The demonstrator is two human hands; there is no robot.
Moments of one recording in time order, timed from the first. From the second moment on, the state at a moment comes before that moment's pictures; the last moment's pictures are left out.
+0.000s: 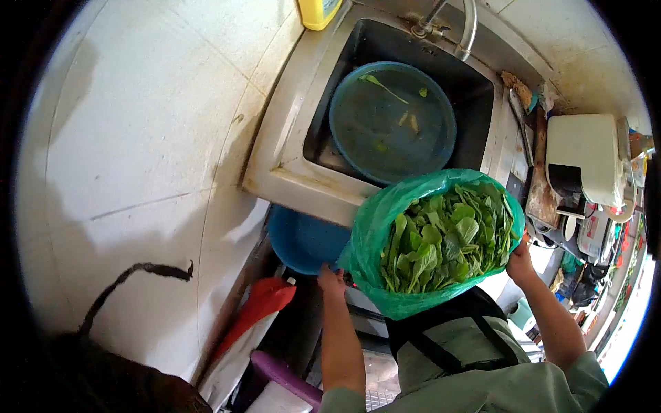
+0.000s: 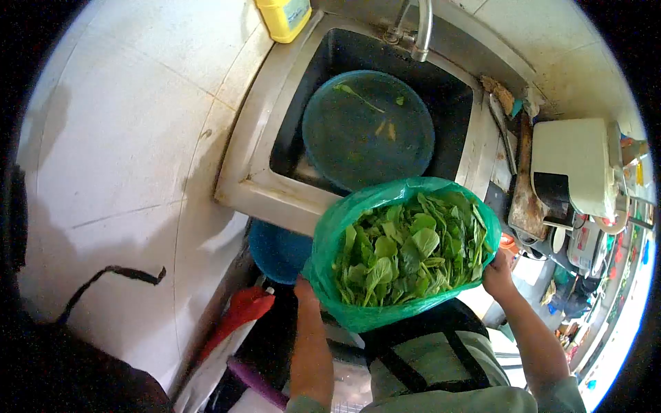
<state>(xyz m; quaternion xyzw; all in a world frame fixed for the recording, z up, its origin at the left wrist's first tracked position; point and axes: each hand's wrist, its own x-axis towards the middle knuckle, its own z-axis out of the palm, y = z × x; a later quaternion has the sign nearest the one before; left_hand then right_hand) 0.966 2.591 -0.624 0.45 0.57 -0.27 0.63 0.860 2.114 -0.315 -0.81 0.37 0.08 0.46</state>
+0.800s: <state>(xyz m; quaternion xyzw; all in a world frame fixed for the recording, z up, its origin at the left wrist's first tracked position) 0.853 2.525 -0.381 0.76 0.41 0.15 0.49 0.870 2.114 -0.313 -0.77 0.35 0.07 0.53</state>
